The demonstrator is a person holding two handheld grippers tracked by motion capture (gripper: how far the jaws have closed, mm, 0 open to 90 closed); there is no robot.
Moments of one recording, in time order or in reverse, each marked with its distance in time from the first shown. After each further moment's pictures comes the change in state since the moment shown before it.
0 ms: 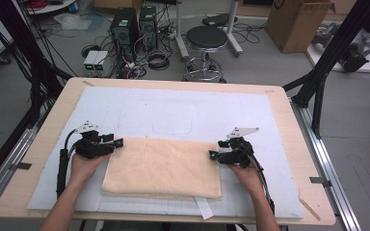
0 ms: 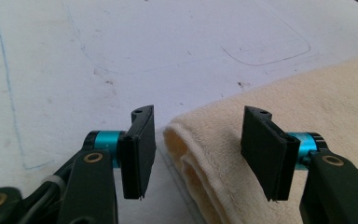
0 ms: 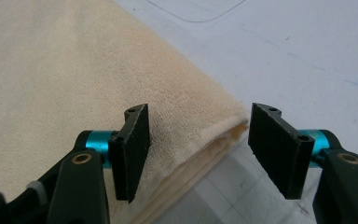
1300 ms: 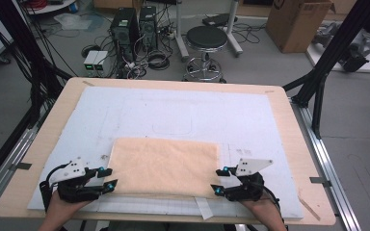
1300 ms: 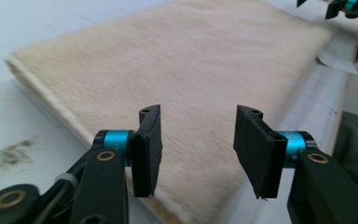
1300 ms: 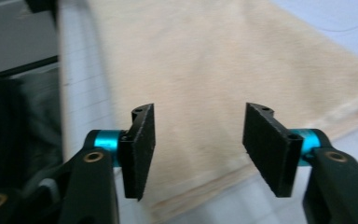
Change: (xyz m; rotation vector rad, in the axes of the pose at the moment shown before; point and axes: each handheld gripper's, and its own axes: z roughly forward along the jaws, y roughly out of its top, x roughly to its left) left arm -0.053 -0.052 -0.083 -0.033 -0.239 0.261; right arm 0.064 -0.041 -0.058 -0.080 0.197 -0.198
